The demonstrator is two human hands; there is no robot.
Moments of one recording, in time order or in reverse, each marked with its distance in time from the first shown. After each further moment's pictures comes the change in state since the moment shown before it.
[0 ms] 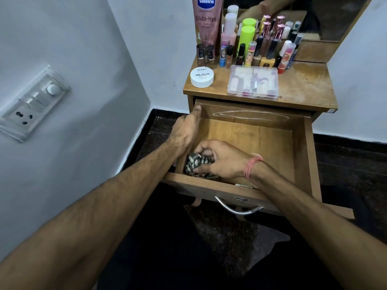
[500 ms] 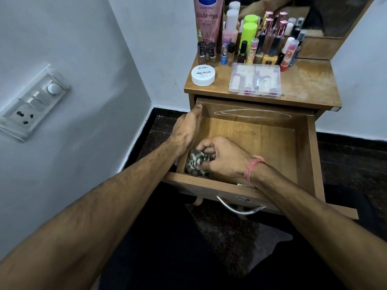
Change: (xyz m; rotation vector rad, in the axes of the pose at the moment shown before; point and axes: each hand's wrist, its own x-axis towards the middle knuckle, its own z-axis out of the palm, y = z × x) left_hand 0.006 -0.004 0.002 -0.064 0.006 -0.021; right_hand 0.000 -0.002 0.001 -0.051 0.120 -0.013
